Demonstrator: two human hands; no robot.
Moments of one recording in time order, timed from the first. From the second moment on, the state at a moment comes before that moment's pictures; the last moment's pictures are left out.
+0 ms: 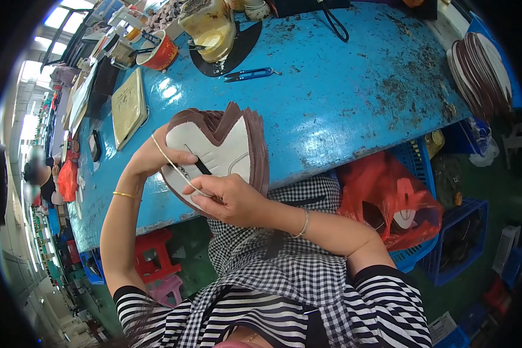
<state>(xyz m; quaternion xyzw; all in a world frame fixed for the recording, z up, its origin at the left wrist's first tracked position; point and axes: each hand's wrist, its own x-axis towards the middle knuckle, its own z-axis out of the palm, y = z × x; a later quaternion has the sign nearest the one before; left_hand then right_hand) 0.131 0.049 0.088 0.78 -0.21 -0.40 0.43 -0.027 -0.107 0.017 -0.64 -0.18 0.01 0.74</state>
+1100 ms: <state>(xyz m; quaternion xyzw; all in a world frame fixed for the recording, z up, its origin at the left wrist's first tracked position) -0.013 -0.019 0.098 0.70 -0.31 -0.35 0.53 -0.195 -0.273 -0.023 -0.72 0.01 -0.03 0.69</state>
